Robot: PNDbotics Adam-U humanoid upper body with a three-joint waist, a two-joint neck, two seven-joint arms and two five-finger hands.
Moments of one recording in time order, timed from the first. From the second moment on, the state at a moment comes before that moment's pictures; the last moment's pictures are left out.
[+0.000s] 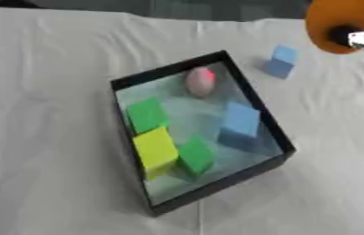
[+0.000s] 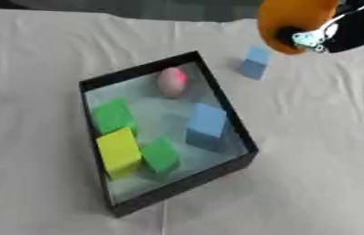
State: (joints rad) left arm -0.26 0.55 0.01 -1.98 0.34 0.06 0.60; right arm -0.98 -0.97 0.42 -1.96 0.33 0.23 0.49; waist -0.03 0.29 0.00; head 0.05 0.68
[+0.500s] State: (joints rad) left arm -0.26 0.55 0.01 -1.98 0.34 0.04 0.60; right arm -1.15 -0.72 0.62 -1.86 0.40 0.30 0.62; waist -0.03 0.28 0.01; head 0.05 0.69
